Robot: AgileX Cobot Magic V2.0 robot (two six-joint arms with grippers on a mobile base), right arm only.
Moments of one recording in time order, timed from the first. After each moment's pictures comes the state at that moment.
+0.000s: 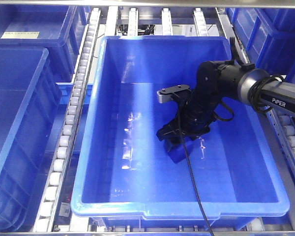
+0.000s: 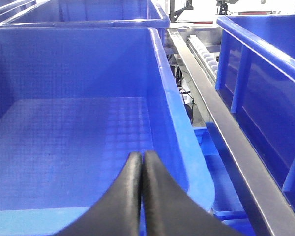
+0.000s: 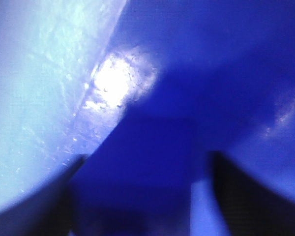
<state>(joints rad) 0.36 2.06 -1.57 0.16 1.01 -0.19</state>
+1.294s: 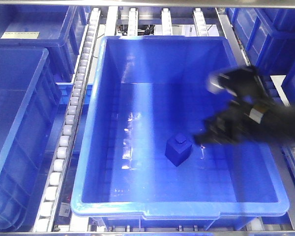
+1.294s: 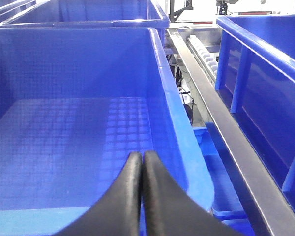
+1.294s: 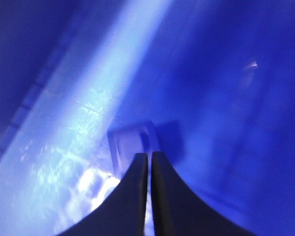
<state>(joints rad) 0.36 1.27 -0.83 0.21 0.37 -0.24</state>
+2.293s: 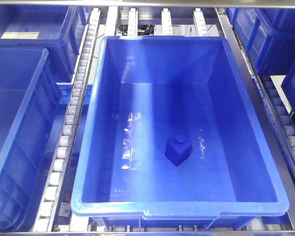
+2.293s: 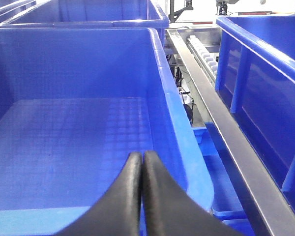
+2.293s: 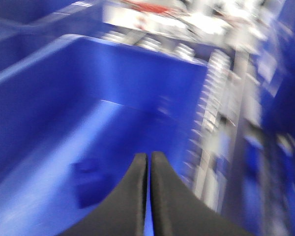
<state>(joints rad) 0.18 0.39 -0.50 0.09 0.39 -0.17</state>
